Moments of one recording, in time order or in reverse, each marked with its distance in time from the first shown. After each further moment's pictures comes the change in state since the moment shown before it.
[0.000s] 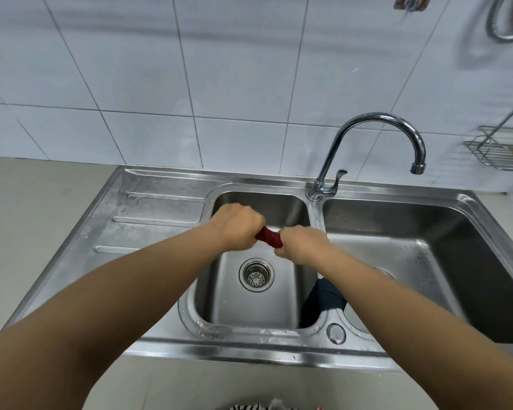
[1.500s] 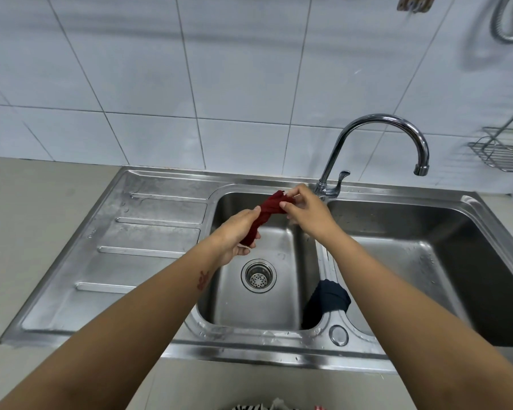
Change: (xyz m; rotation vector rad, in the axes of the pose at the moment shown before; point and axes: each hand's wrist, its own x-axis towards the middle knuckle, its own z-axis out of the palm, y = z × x) left_hand -0.004 0.006 0.027 -1.736 -0.096 -0.611; right_hand 0.029 0.025 -0.012 1.049 0.444 -0.067
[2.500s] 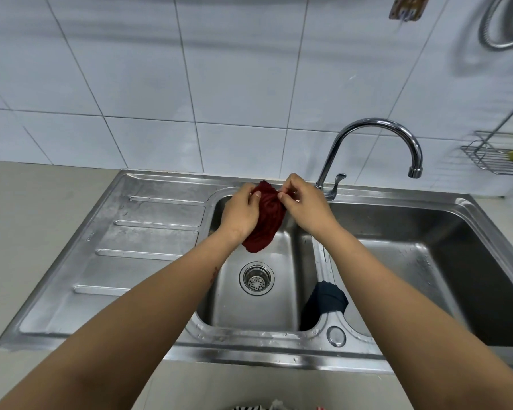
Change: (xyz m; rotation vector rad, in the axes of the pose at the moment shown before) left_hand 0.007 0.027 0.014 0.260 0.380 0.554; right_hand -0.001 -0.024 -0.006 -0.253 0.093 -0.261
